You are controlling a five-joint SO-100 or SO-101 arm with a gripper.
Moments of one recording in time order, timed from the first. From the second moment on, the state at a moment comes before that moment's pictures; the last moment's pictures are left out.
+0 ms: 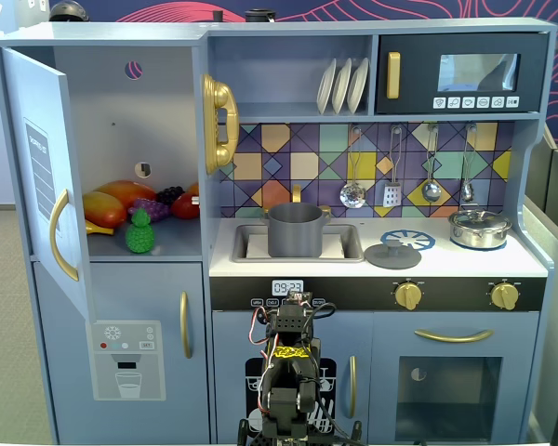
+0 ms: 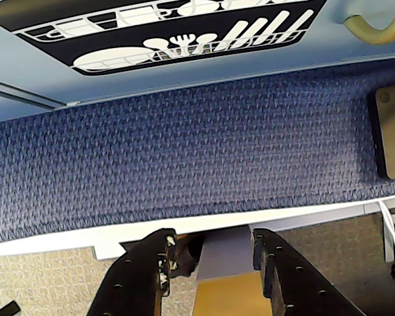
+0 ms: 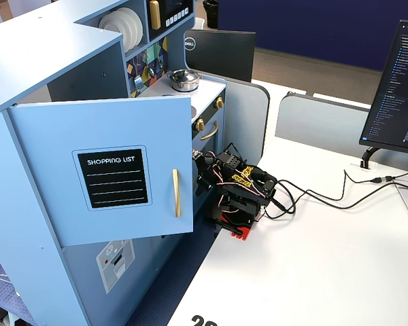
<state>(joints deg) 3.3 182.3 171.1 78.0 -89.5</state>
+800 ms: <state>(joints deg) -41.7 177.2 155.0 43.8 -89.2</state>
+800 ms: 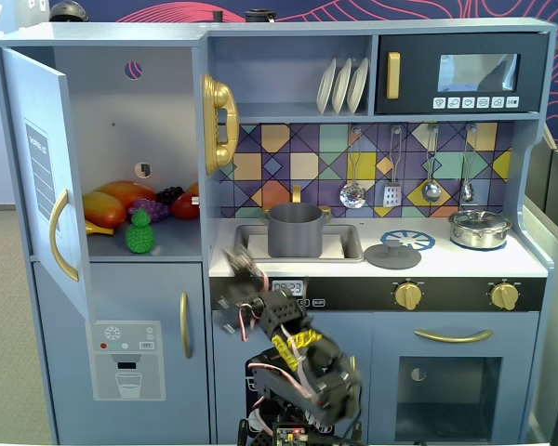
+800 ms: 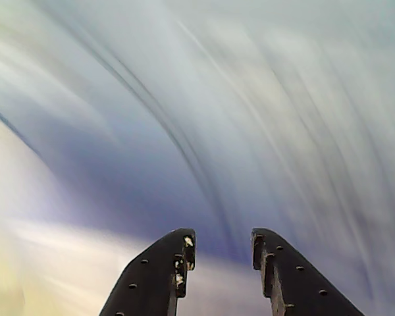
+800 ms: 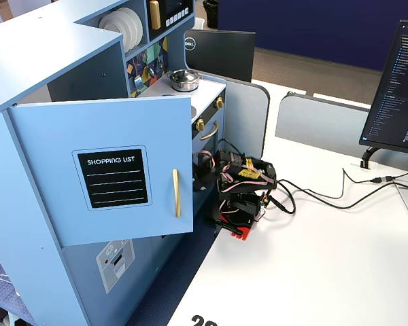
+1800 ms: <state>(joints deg) -47.4 134.8 137.1 -17.5 -84.6</state>
